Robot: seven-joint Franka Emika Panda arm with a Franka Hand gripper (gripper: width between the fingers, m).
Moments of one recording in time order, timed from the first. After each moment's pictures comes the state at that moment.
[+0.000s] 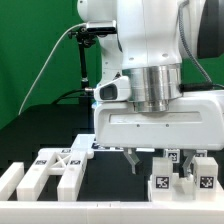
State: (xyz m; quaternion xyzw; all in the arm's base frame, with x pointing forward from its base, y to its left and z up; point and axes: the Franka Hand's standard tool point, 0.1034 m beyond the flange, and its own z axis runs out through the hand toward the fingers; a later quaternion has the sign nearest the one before) arm 0.652 0.048 0.069 -0.97 0.22 -0.05 0.06
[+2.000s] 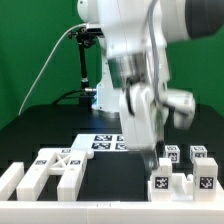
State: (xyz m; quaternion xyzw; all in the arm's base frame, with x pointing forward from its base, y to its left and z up) arm 0.650 0.042 0.106 -0.62 0.78 0.04 0.10
